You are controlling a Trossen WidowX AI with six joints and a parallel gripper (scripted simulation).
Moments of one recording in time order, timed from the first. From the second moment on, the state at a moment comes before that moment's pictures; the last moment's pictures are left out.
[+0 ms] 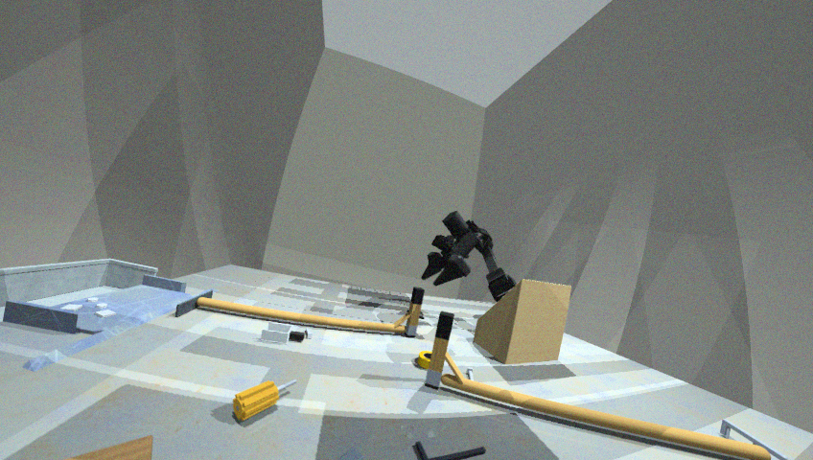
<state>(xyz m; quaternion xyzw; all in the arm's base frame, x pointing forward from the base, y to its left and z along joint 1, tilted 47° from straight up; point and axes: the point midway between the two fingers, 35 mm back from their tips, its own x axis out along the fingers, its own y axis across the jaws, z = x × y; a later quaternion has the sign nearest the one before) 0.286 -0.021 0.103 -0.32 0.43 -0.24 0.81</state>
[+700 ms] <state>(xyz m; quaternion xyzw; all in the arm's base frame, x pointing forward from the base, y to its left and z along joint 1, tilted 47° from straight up) 0.280 -0.030 0.098 -0.32 0.42 -0.25 0.81</state>
